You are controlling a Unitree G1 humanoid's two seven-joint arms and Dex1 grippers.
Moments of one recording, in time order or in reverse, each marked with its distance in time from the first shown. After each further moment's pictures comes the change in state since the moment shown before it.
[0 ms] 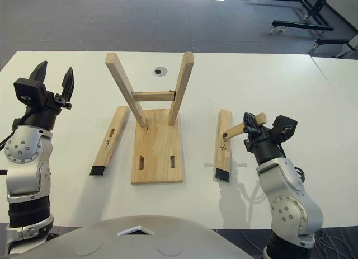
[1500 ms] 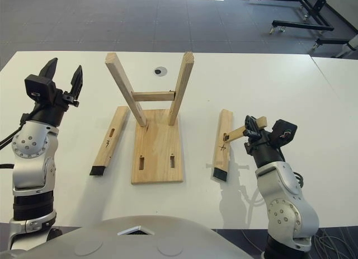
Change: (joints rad) left arm -0.043 0.001 -0.041 0.053 0.016 -0.032 -0.020; right arm 0.035 0.024 0.028 0.001 -0.066 -0.055 0.011
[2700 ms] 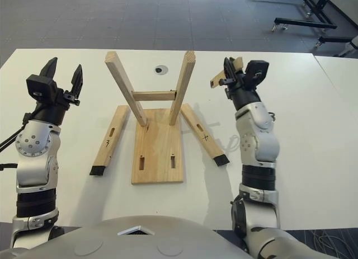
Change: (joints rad) left arm 0.001 -0.020 0.003 0.032 0.015 -0.045 0.027; right arm -0.581 -0.056 0.158 0.497 -0.309 -0.314 0.335
